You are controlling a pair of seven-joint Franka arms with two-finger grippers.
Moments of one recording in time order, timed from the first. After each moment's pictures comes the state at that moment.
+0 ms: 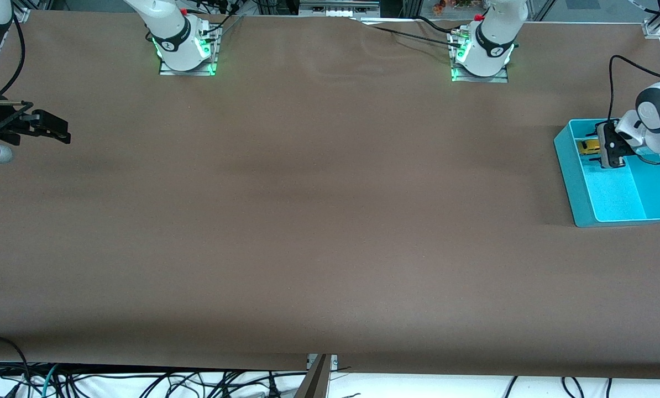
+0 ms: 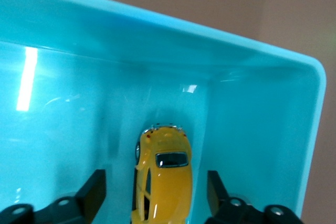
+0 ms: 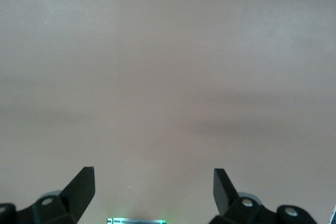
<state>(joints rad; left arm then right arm) 0.47 0.36 0.16 -2.21 0.11 2.26 1.89 0.00 0.10 -0.01 -1.52 -0.07 1.50 -0.09</state>
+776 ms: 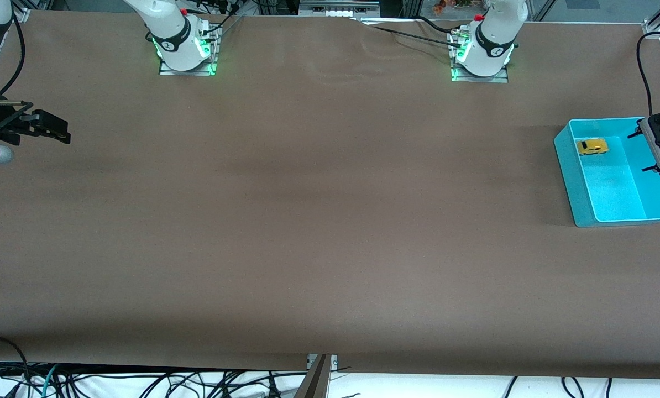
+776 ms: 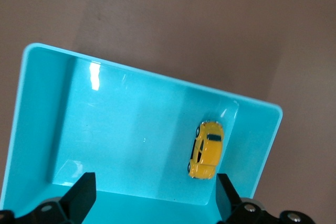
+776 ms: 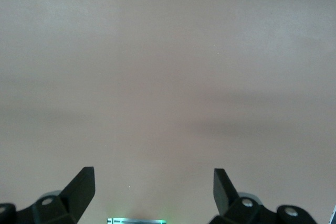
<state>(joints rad) 0.40 0.09 0.10 -2.07 0.11 2.06 1.62 0.00 0.10 -0.01 -1.52 -0.07 1.50 -0.09</state>
